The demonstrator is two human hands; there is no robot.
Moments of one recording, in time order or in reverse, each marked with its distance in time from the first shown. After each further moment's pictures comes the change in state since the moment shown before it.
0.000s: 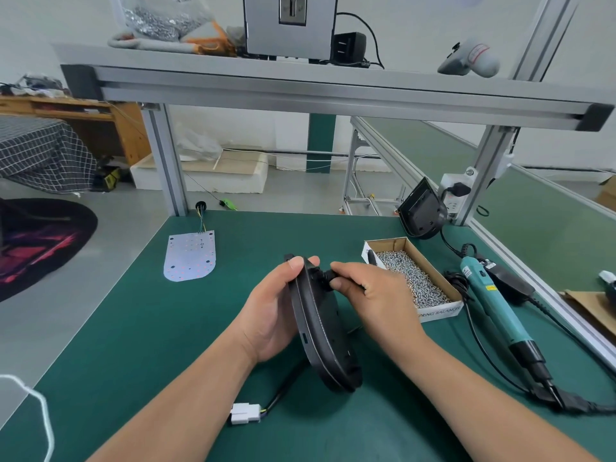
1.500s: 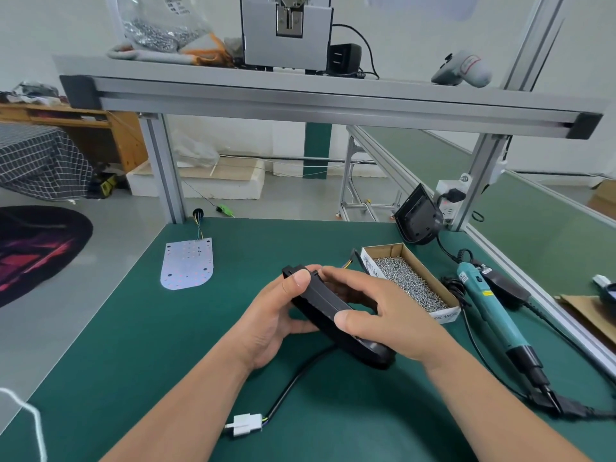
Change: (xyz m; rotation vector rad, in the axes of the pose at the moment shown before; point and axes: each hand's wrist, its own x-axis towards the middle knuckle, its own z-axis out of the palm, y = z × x) left_hand -0.002 0.002 -0.004 0.321 -0.081 0.151; right_hand 0.002 -0.012 -0.041 0.359 -0.515 0.047
